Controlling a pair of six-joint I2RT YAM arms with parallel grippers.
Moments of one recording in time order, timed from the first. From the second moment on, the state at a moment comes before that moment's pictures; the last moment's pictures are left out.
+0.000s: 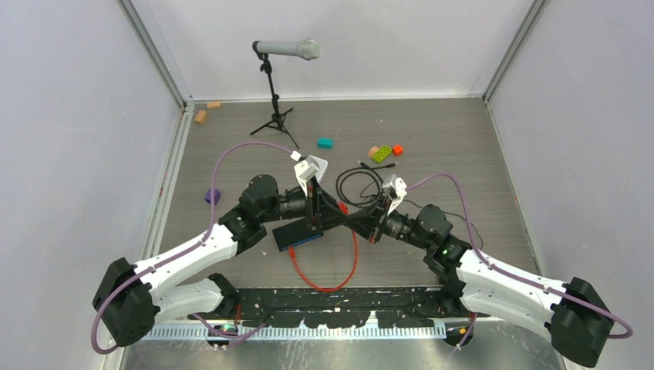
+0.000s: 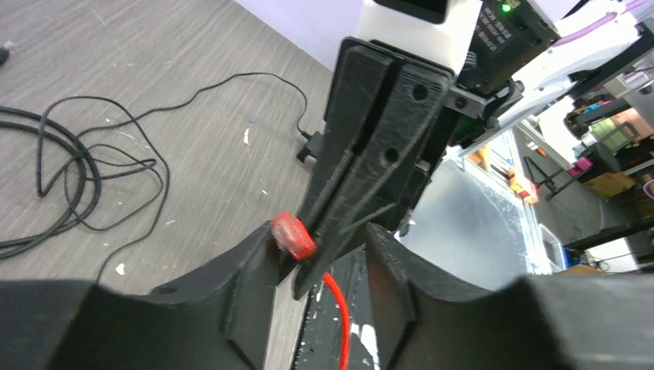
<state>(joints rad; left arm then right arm) -0.78 1.07 0.65 0.37 0.60 -0.51 0.83 0.83 0.32 0.58 -0.33 0.44</state>
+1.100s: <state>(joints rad) -0.78 0.72 0.61 0.01 0.31 -0.41 1.34 0.87 0.68 0.17 0.07 0.11</state>
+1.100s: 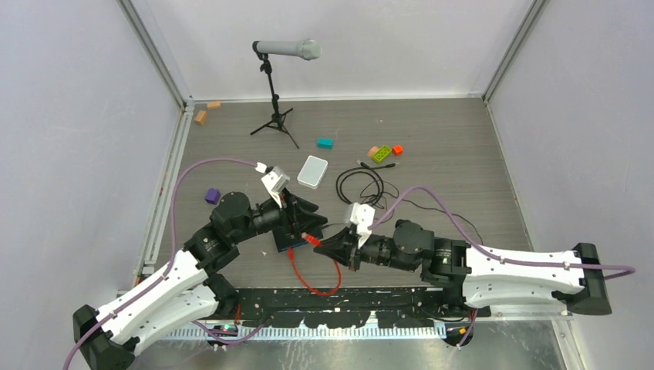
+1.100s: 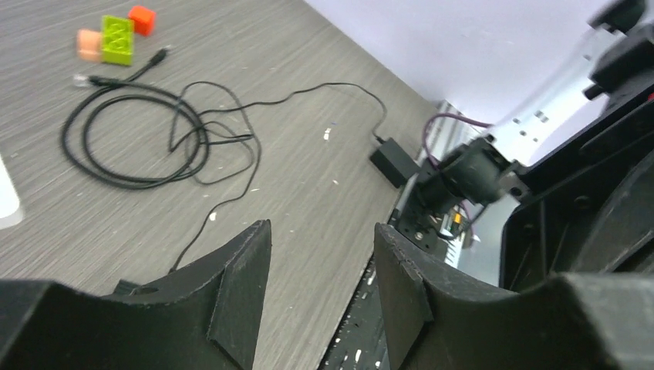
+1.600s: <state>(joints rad) -0.78 0.61 0.58 0.09 0.55 -0.39 1.46 0.94 0.77 0.13 0.08 0.05</state>
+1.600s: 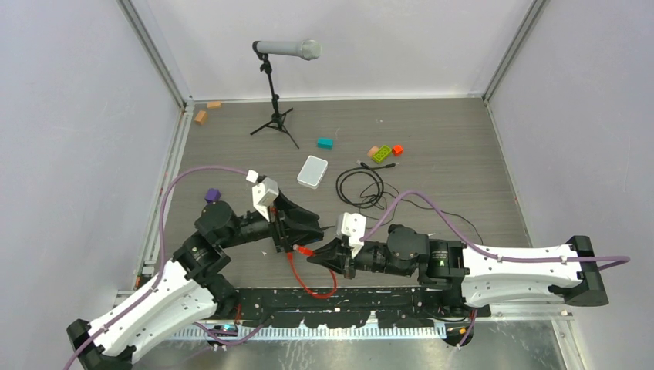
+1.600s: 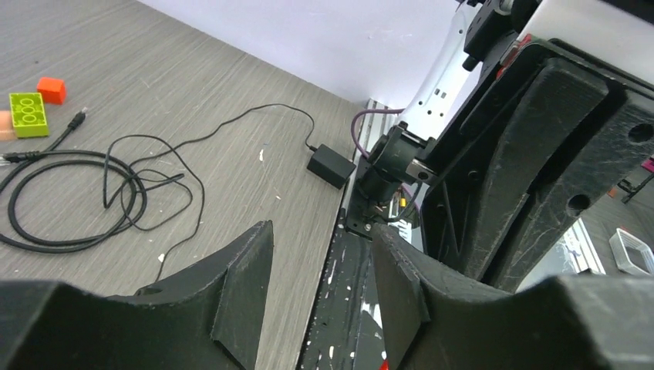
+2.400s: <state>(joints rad) -0.78 0.26 0.62 -0.20 0.12 -0.42 1.46 0.83 0.70 0.15 0.28 -0.03</state>
